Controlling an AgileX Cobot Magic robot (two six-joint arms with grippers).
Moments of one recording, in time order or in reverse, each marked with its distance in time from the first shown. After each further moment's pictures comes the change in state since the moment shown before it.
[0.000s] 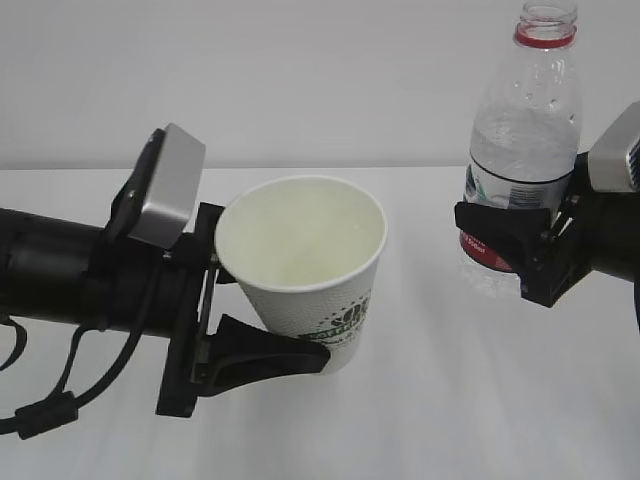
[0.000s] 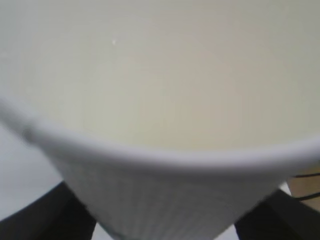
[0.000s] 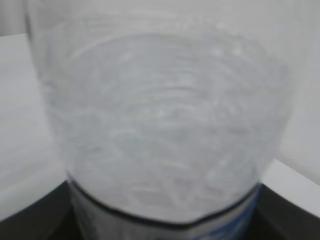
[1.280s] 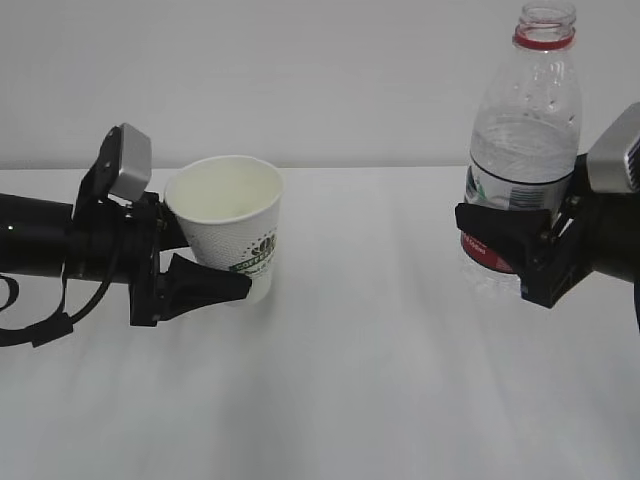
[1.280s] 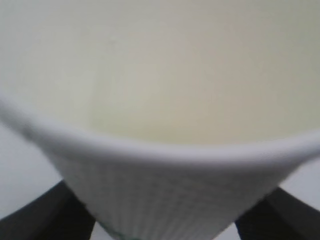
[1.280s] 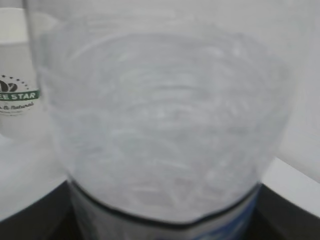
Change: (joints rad) left arm 0.297 0.233 -0.132 0.068 -0.019 0.002; right arm 0.000 0.000 0.000 0.000 0.008 0.000
